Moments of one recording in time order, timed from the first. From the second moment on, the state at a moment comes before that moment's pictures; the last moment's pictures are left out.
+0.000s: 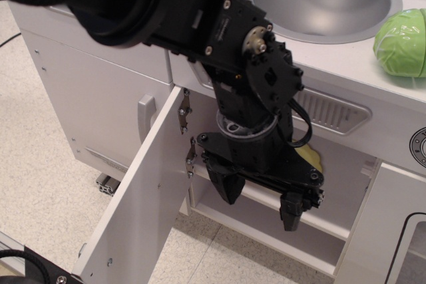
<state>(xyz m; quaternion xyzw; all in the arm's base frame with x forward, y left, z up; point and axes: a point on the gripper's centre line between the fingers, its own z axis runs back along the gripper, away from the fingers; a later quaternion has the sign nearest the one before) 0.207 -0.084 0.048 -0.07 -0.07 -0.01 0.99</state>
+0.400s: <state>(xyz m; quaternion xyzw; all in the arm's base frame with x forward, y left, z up) 0.204 -0.081 0.044 -0.07 -0.07 -0.01 1.00</state>
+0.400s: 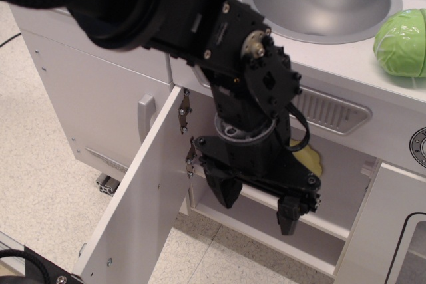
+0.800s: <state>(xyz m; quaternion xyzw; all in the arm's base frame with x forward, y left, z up) 0.219 -0.019 0.041 -0.04 -0.08 0.02 1.00</state>
